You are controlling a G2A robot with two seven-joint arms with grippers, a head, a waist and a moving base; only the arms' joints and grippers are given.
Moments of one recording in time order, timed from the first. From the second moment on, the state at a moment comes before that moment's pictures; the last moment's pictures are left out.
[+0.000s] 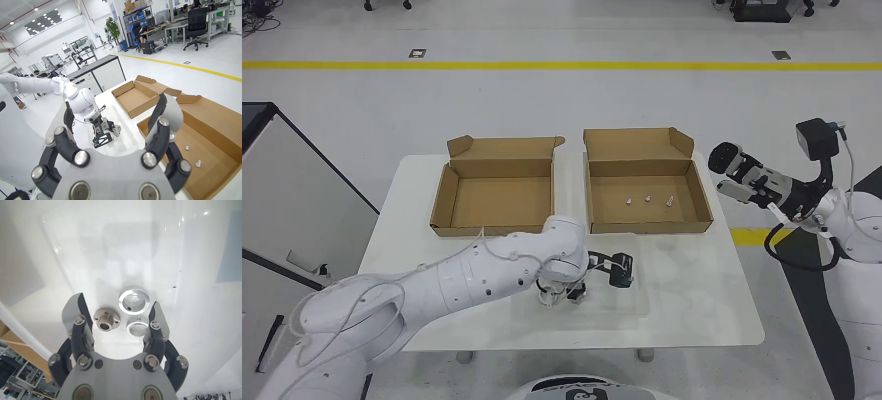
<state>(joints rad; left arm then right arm) 0.63 -1.27 -0.17 -1.55 0.80 -0.55 -1.27 -1.41 -0.91 1.74 -1.68 0.23 -0.79 1.03</state>
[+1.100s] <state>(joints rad) 0.67 -1.32 -0.17 -1.46 0.88 -0.57 -1.25 -1.41 -0.91 1.74 -1.68 0.23 -0.79 1.03</state>
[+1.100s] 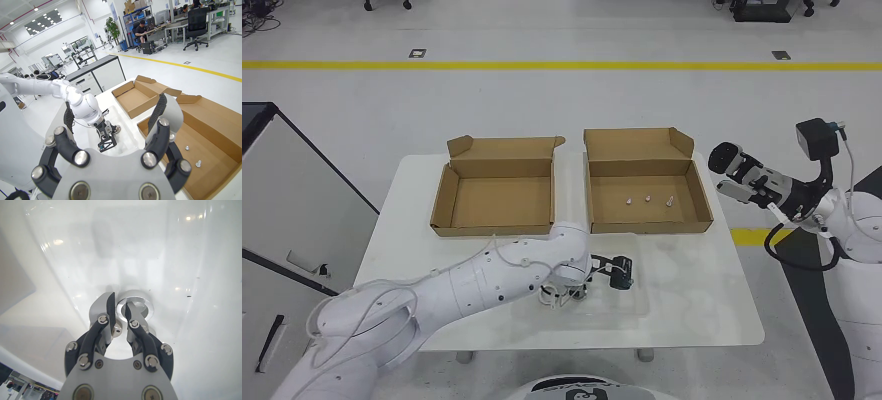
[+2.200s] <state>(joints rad) 0.56 -1.00 -0.45 -1.71 0.52 -0.86 -0.86 -1.41 -0.91 1.74 -1.68 0.23 -0.79 1.03</state>
